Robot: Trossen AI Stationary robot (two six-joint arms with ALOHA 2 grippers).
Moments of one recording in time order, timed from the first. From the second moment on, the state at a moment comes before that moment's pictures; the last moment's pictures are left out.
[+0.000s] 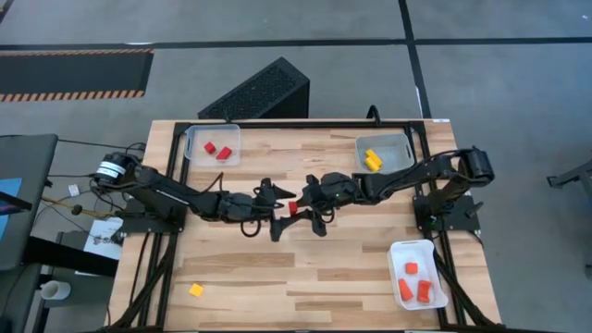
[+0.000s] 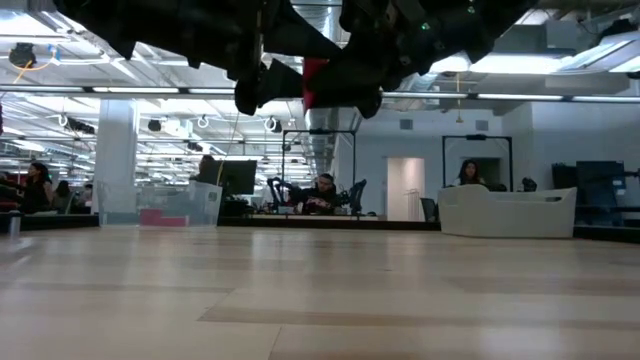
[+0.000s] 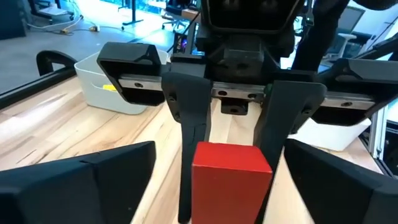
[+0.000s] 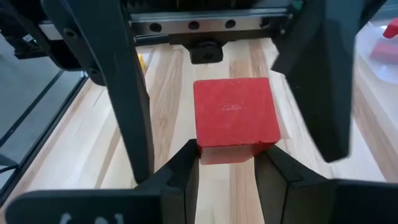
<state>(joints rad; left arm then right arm) -0.19 1.52 0.69 0.63 -0.37 -0.28 0.04 1.64 0.96 0.25 -0.13 0.12</state>
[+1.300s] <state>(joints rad) 0.12 1.23 0.68 -0.03 -0.38 -0.31 0.04 1.63 0.96 -0.05 -0.10 0.29</state>
